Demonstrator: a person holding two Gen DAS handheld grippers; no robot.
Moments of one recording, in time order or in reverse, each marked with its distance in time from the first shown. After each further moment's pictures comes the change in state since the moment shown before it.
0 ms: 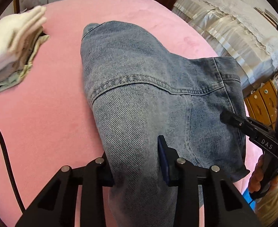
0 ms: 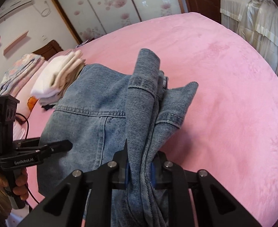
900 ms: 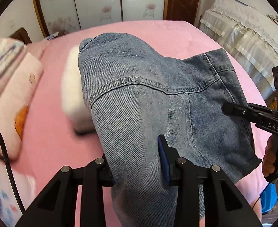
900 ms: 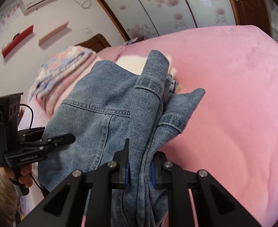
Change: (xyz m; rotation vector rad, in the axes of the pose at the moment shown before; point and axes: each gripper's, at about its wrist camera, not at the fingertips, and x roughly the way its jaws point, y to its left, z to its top) left arm -0.228 0.286 0.098 0.069 -0.104 0.261; right arm 0.089 0.295 0.155 -0.092 -0.022 0.282
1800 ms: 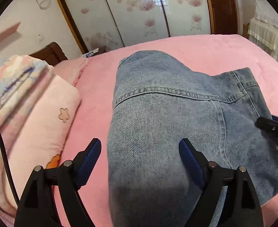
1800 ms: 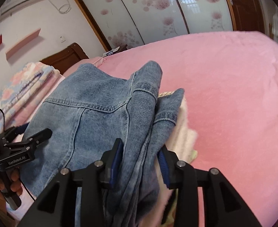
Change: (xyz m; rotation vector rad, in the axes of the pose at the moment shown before) left arm 0.164 0.148 0.145 -0.024 -0.131 0.368; right arm 0.223 -0.034 0.143 -0.002 -0.043 -0.167
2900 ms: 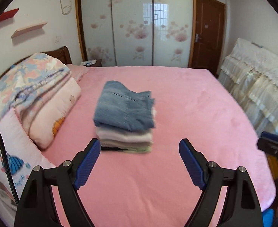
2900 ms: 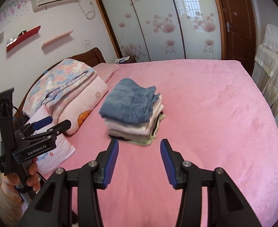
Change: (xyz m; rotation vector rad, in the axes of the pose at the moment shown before) left arm -0.495 -0.106 -0.142 -0.212 -0.127 -0.185; right arm -0.491 0.053 -0.122 -0.121 -0.036 -0.028
